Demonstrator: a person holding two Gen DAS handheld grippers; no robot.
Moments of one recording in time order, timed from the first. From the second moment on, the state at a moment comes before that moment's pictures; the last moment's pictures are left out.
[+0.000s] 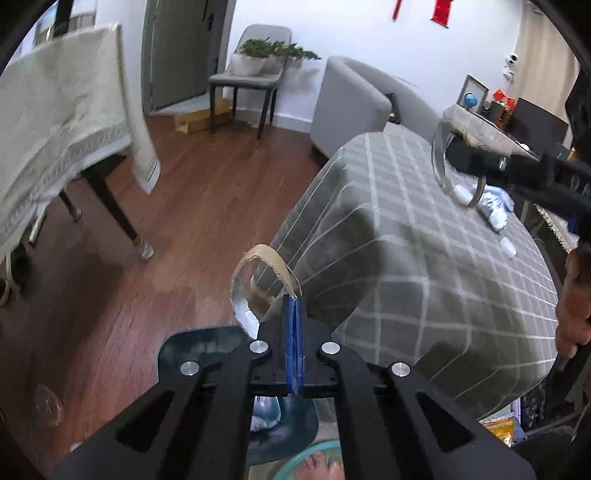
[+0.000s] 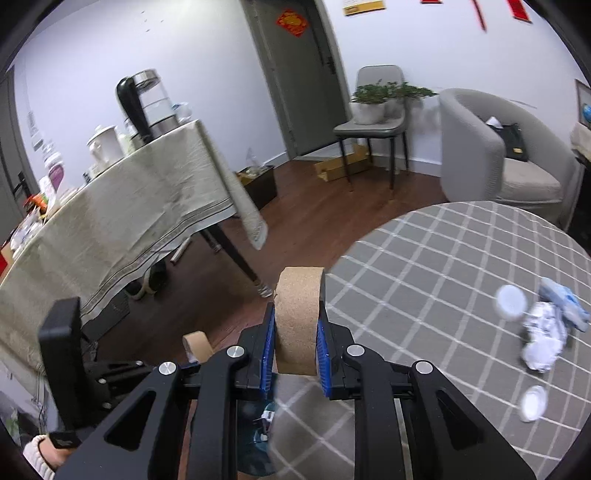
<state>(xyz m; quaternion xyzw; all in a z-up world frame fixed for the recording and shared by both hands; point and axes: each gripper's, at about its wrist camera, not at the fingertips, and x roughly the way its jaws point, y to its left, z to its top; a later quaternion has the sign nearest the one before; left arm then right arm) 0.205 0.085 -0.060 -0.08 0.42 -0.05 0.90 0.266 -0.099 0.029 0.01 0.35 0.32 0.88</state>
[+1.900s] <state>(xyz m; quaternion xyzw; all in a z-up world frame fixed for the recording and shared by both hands) 0.168 0.229 -0.096 -0.16 0.40 0.06 0.90 0.242 0.072 -0.152 -0.11 0.54 0.36 0.75</state>
